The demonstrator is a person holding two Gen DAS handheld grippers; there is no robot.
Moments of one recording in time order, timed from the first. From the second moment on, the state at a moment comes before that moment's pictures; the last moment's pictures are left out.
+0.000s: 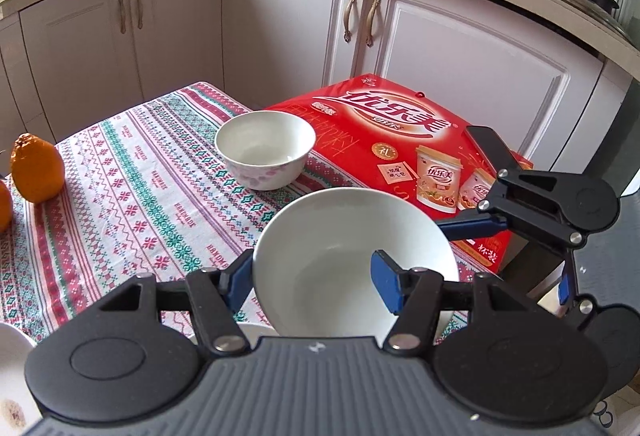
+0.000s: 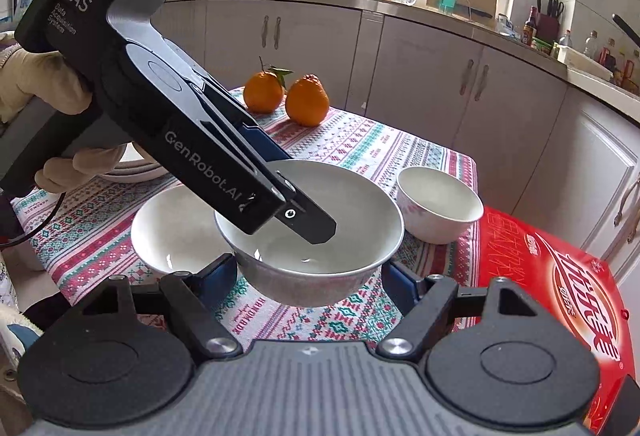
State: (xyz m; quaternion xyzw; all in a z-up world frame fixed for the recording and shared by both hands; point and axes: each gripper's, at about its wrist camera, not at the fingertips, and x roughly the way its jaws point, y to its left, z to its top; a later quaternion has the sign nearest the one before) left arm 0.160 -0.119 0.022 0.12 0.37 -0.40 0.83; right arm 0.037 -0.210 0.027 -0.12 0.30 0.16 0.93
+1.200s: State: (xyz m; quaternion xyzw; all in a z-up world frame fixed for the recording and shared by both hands) left arm 0.151 -0.037 -0.002 0.09 0.38 -0.34 0.85; right arm 0.064 -0.144 0.004 -0.12 0.35 0.24 0.90
